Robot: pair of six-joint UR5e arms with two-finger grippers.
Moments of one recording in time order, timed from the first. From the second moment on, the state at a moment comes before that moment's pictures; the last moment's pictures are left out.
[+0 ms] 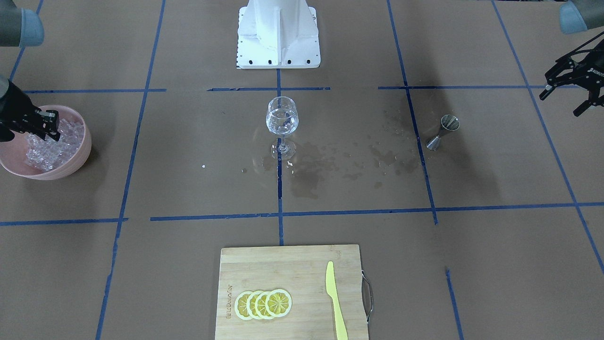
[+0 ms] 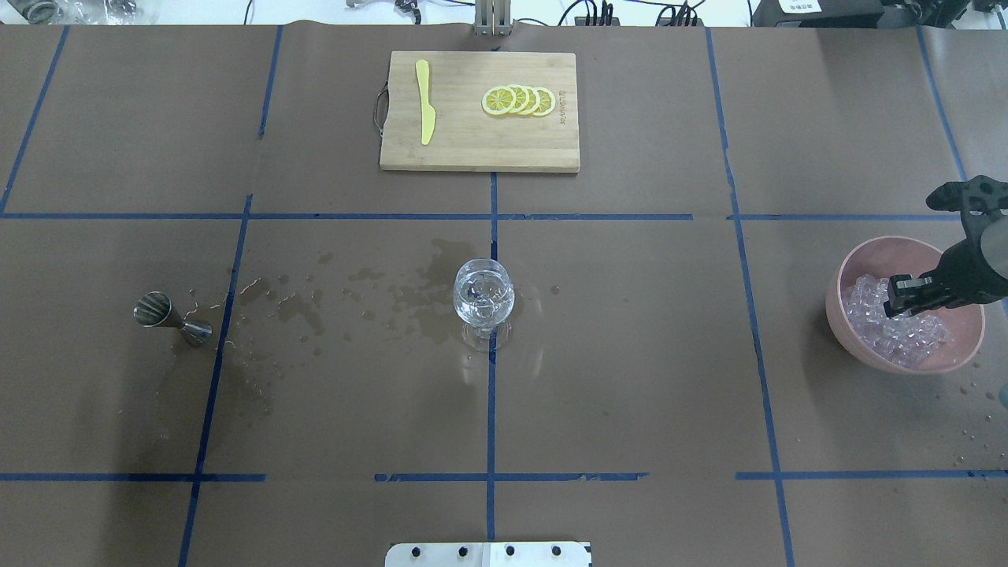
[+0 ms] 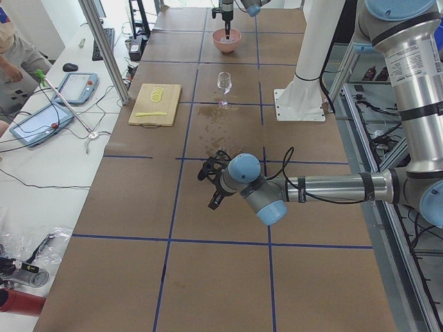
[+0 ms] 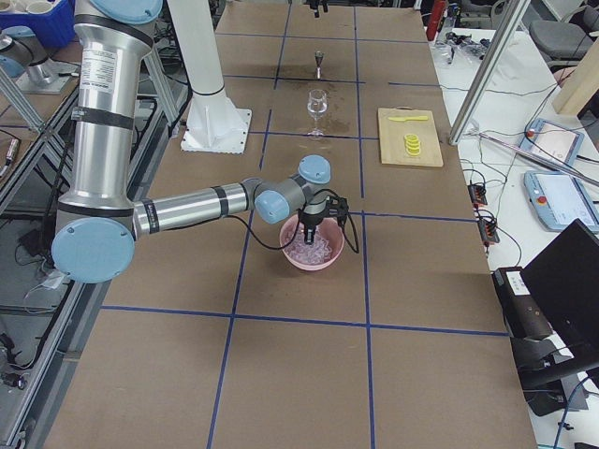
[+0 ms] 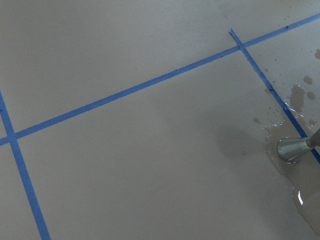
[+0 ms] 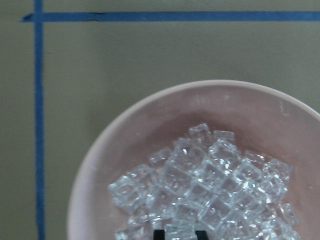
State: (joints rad) left arm -1.27 -1.25 -1.75 -2.55 -2.37 -0.35; right arm 0.98 -1.71 1.93 -1.25 2.22 0.77
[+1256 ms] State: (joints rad) left arm -1.29 -1.25 -1.74 -2.56 -2.37 -0.34; right arm 0.80 -1.00 1.96 -1.61 2.16 1.36
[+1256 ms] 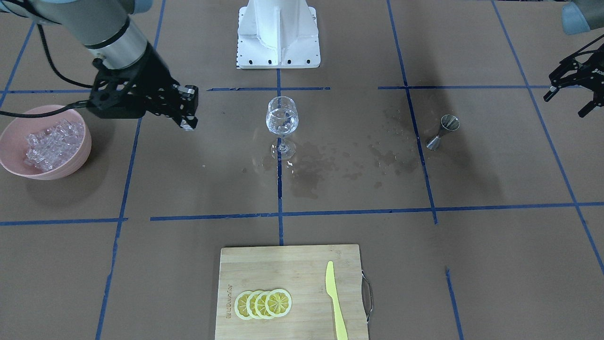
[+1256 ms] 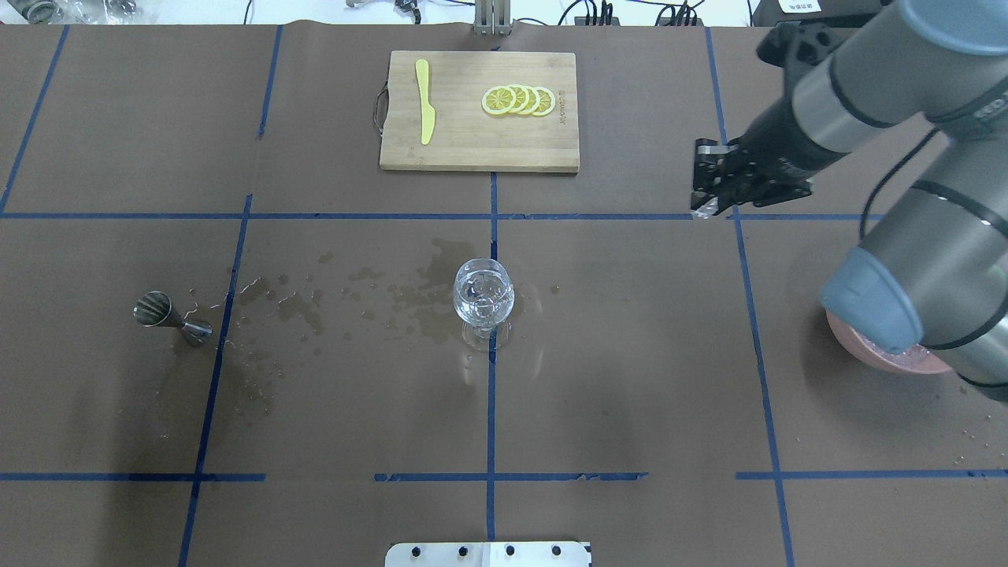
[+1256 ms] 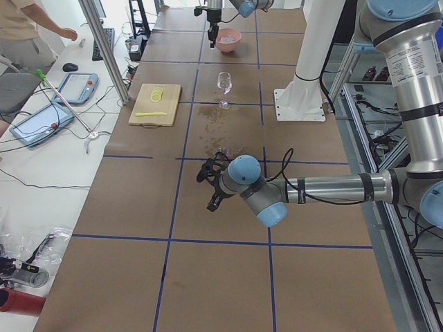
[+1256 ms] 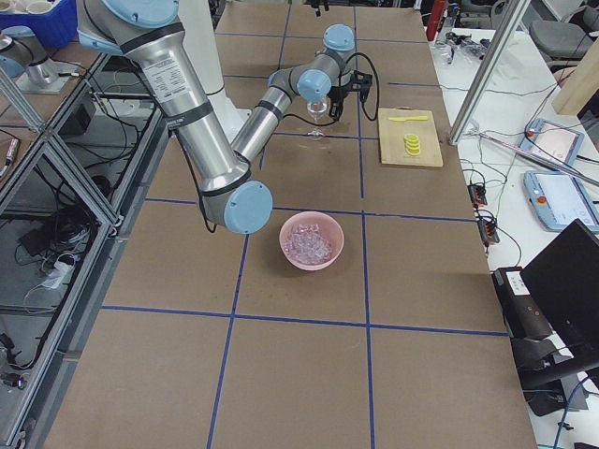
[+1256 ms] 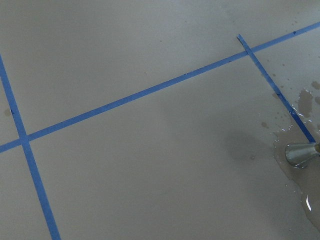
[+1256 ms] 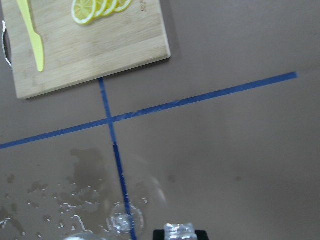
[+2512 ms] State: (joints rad) left arm -1.29 -1.25 -1.74 -2.56 -2.37 -0.35; right arm 0.58 -0.77 1.84 -1.61 1.99 1.62
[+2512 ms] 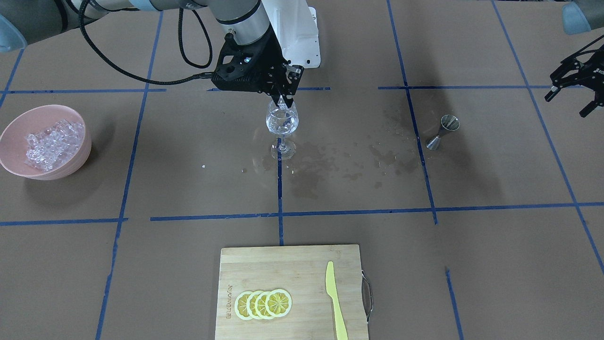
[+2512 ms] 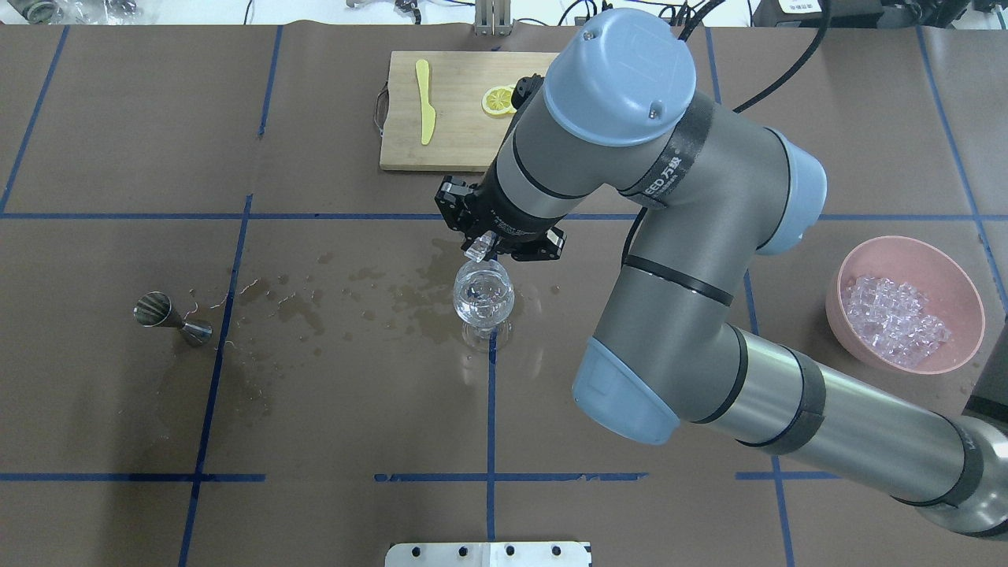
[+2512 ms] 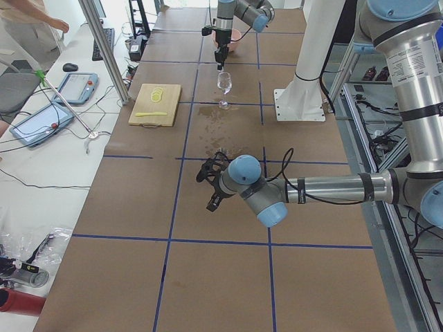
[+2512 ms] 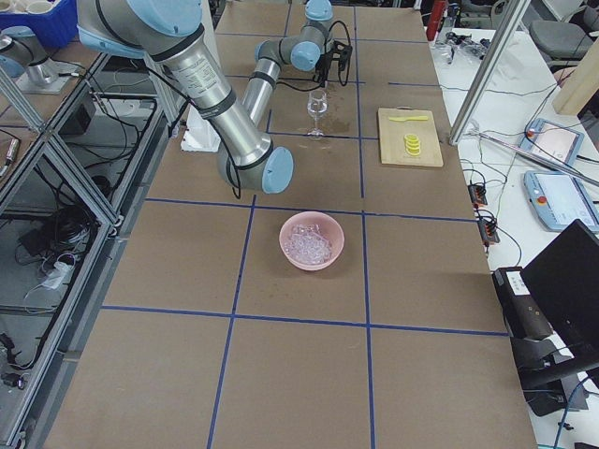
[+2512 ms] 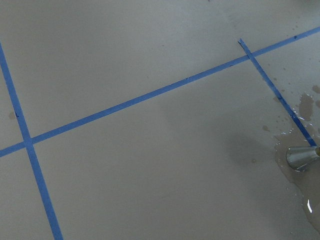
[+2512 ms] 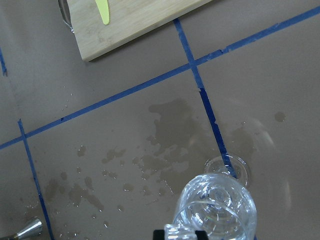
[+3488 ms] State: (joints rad) left arm -1.29 -1.25 -1.74 -2.56 -2.34 -0.36; right arm 0.57 -0.78 1.85 -1.61 1.98 1.62
